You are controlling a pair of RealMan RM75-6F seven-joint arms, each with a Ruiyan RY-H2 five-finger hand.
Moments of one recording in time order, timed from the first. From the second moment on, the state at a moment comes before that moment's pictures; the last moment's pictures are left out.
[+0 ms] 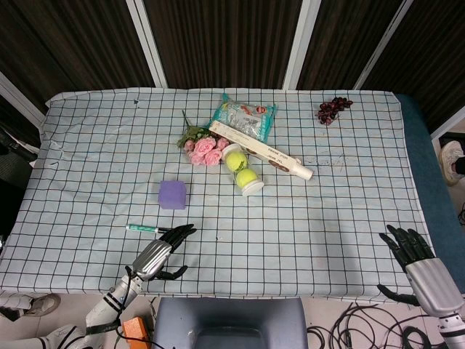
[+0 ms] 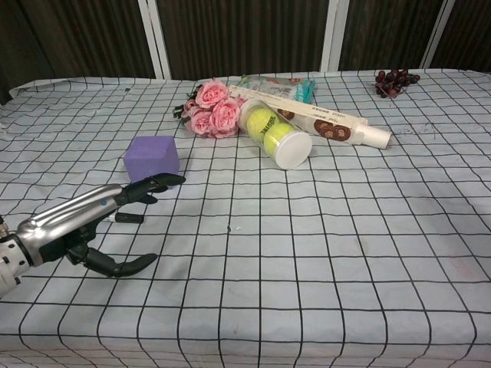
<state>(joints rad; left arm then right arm) -0.52 -1.61 0.05 -1.39 1.60 1.13 -0.32 0.04 -1.02 -0.10 -1.56 -1.77 1.53 0.08</state>
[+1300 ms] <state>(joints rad) -0.44 -1.73 -0.04 -1.03 1.47 1.23 0.51 0.04 -1.02 -0.11 -1.56 -1.78 1.54 0.09</state>
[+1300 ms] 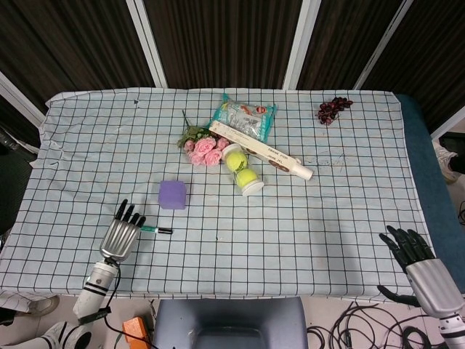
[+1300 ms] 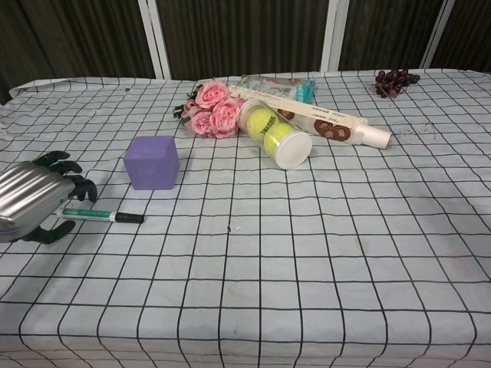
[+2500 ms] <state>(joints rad) -0.45 -1.73 -0.09 -0.97 1.50 1.34 0.41 0.04 -1.02 -0.10 -1.56 -1.77 1.54 0.09</state>
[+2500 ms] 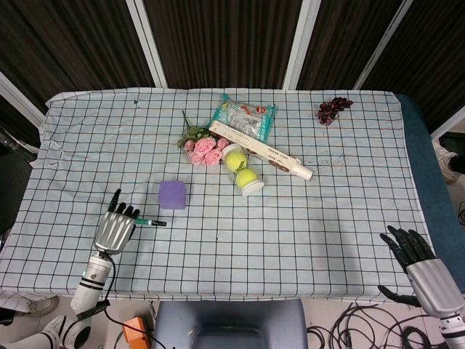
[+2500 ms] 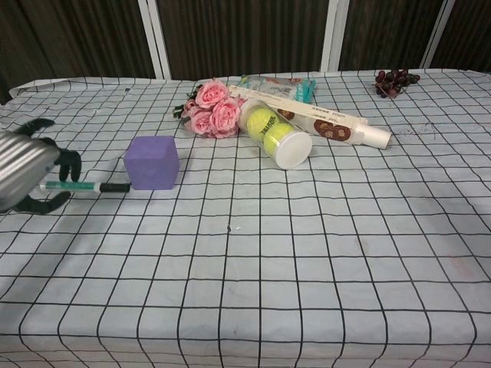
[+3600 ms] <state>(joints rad) -0.67 -1.90 -0.22 -0.66 1.34 1.12 0.33 0.04 -1.01 -0.11 -1.55 -1.78 1.55 0.12</state>
